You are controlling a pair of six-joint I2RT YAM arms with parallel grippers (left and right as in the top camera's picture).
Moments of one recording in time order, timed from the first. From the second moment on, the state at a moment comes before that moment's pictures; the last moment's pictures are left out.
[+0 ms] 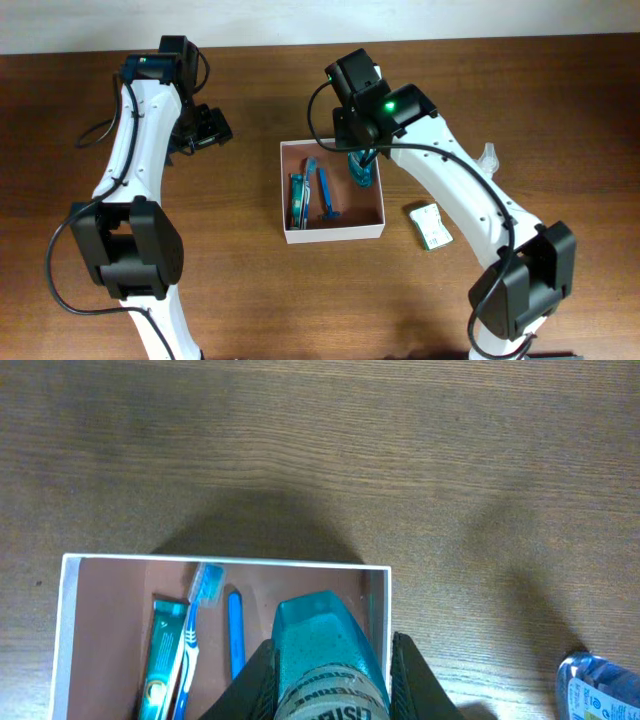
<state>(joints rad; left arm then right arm) -0.04 2.12 1.99 -1.39 -0.09 -0.47 0.51 1.91 1.80 -0.98 0.21 0.39</state>
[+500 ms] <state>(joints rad) -0.04 2.12 1.99 -1.39 -0.09 -0.47 0.51 1.94 1.80 -0.97 0.27 0.40</state>
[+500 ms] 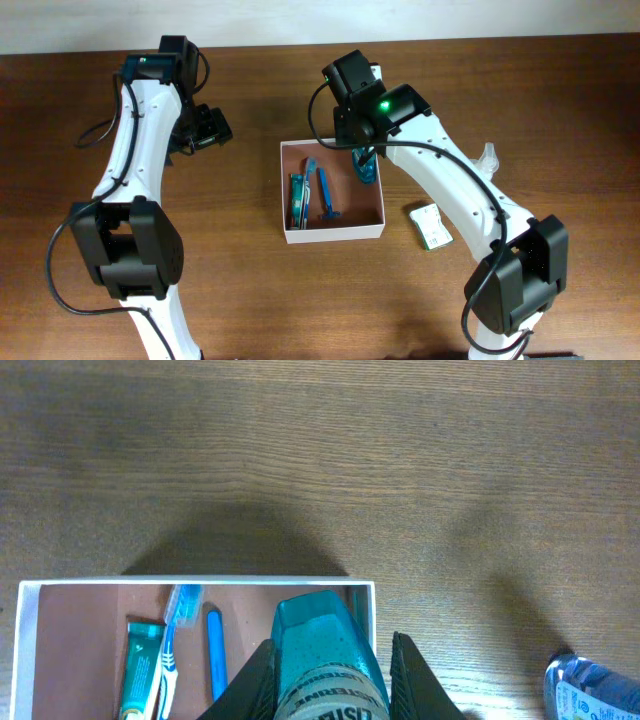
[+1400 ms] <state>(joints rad) -0.04 2.12 1.99 -1.39 -0.09 -0.47 0.51 2.01 1.80 -0.93 0.29 0.42</state>
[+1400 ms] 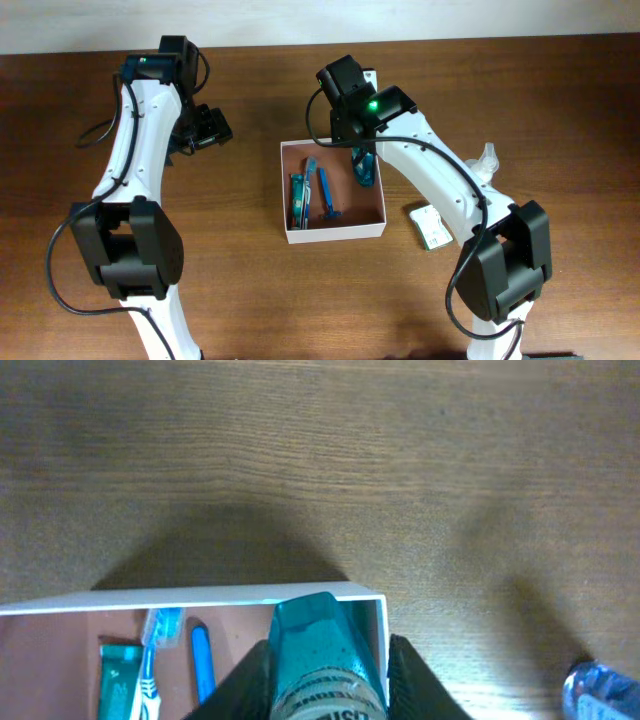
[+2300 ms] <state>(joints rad) -0.04 2.12 1.99 -1.39 -0.09 -0.47 0.44 1.74 1.80 -1.00 0.32 0.36</state>
